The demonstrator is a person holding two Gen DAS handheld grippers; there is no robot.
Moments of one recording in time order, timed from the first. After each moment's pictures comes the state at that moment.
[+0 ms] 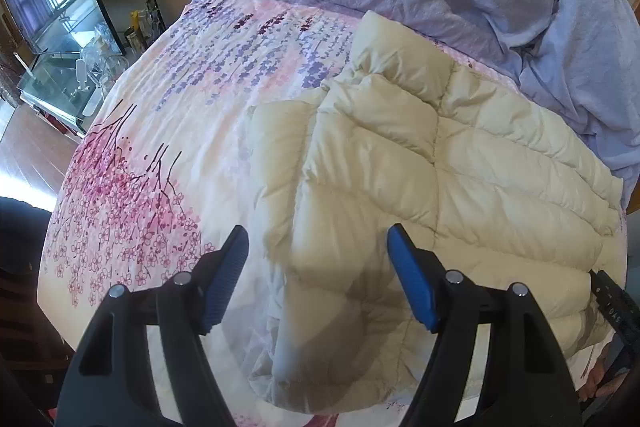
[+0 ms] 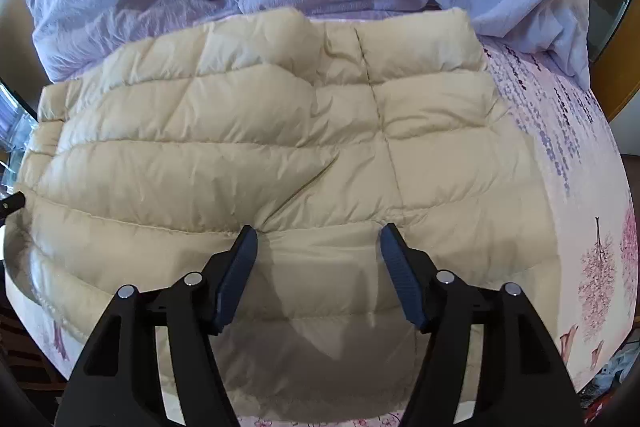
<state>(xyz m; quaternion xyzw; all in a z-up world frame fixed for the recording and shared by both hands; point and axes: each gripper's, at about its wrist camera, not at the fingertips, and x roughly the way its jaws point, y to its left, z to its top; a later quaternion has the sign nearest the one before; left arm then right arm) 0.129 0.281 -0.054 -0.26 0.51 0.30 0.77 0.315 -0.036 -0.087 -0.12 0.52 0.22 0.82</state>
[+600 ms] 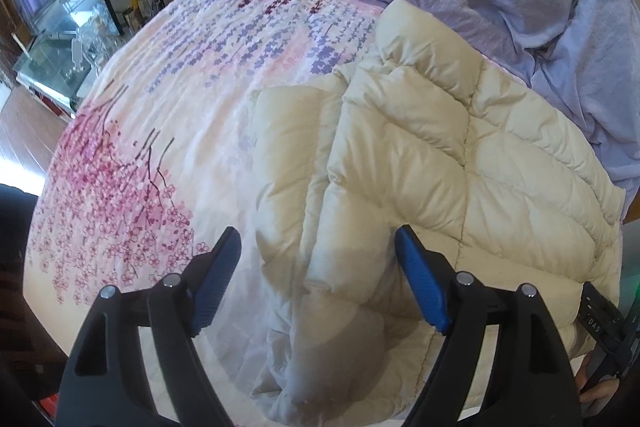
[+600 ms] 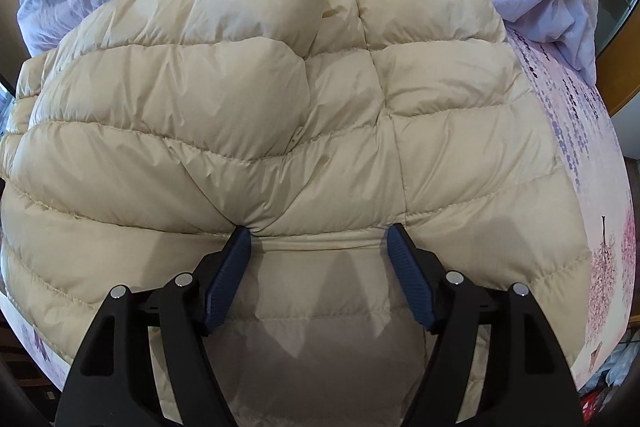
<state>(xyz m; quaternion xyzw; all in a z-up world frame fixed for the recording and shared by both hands) 0.128 0.296 -0.075 -0.29 0.51 0.29 0.75 0.320 -0.024 -0.112 -0.15 0.55 0.20 0.80</state>
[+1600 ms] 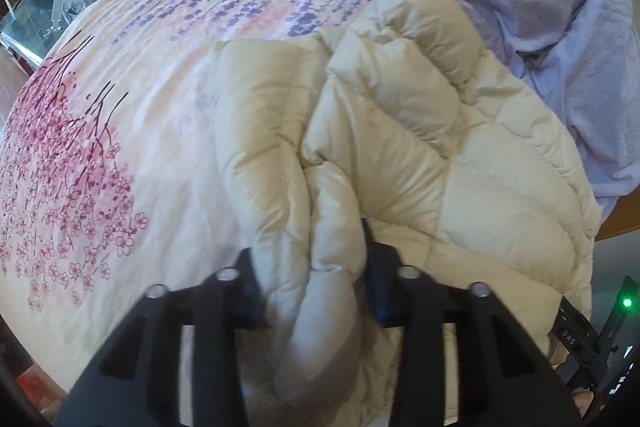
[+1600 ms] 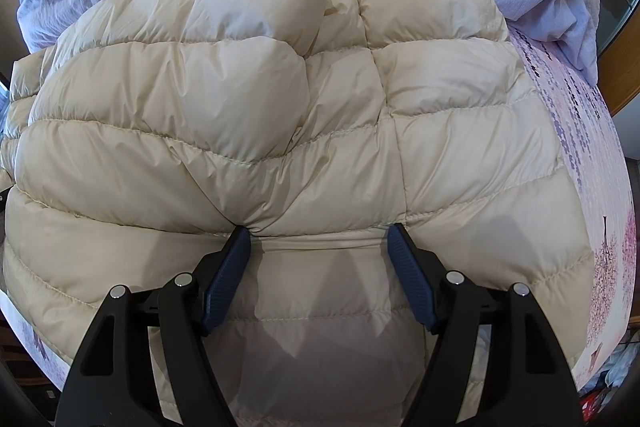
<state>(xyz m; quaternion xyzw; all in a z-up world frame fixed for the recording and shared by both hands) 0.131 0.286 -0.101 -0.36 0.49 0.25 0.75 0.327 -0.025 -0.110 -0.15 0.55 0.21 0.79</state>
